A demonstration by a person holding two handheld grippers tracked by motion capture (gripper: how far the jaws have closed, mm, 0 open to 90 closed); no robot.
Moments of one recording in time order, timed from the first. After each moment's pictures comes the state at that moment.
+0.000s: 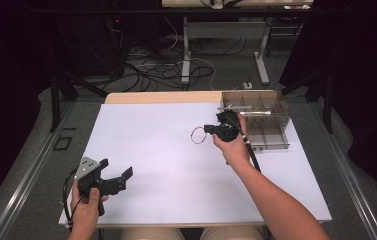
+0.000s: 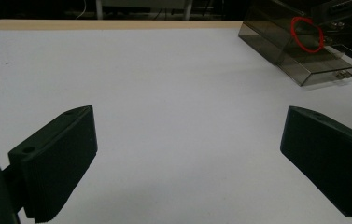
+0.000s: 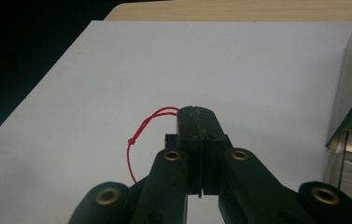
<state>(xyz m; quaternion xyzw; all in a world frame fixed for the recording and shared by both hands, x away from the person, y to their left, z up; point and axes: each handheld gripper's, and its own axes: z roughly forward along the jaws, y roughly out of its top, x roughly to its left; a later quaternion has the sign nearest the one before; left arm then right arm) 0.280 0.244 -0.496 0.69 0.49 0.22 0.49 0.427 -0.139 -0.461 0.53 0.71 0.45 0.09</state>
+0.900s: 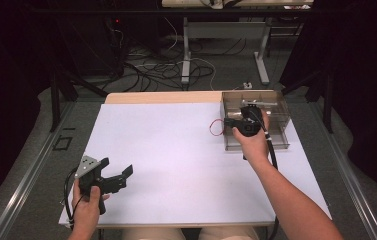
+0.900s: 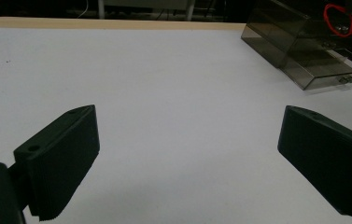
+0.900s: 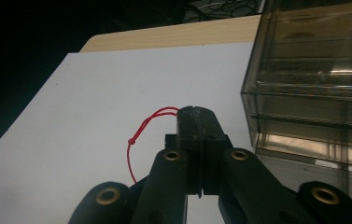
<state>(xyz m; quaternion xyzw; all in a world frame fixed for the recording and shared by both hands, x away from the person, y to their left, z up) 0.285 0.243 -0.498 0.68 0.50 0.22 0.49 0.430 -0.196 -0.449 0.57 0.66 0.46 0.12</state>
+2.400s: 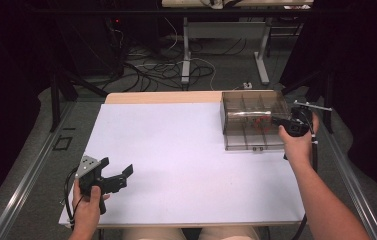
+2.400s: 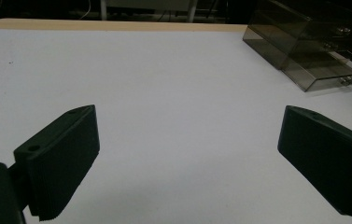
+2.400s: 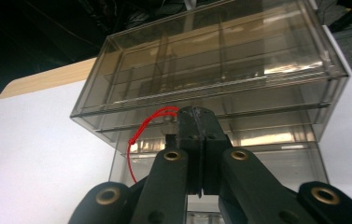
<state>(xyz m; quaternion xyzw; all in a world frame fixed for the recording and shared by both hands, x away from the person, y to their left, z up) 0.284 0.242 -0.497 0.68 0.50 0.22 0.49 0.420 -0.320 -0.450 0.66 0.58 0.44 0.18</state>
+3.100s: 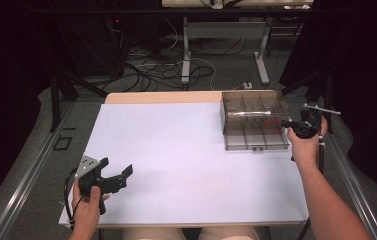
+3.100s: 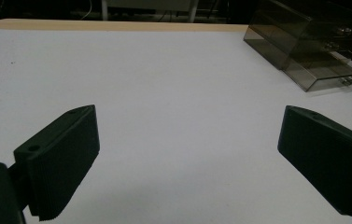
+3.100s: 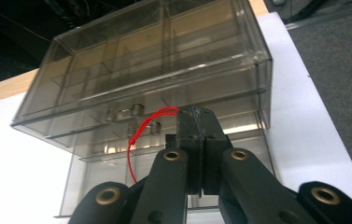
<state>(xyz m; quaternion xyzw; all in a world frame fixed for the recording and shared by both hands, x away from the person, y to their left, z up) 0.283 0.243 -0.496 0.68 0.50 0.22 0.49 0.422 -0.350 -0.466 0.70 0.55 0.41 0.19</state>
